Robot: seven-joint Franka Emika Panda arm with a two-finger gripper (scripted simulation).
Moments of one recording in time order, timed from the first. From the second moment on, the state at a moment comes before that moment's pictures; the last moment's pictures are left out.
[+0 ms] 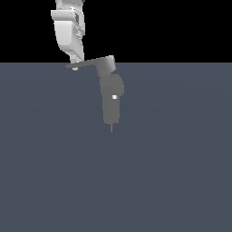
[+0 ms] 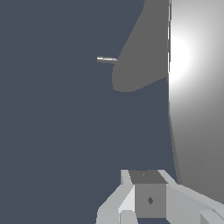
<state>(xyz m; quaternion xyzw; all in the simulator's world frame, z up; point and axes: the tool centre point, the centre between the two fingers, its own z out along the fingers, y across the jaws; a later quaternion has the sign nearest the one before) 0.059 0.148 0.267 0.73 -0.68 -0.07 0.07</state>
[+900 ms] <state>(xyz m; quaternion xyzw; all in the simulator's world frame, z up) 0.011 0.144 0.276 0.73 -0.68 -0.07 0.07</state>
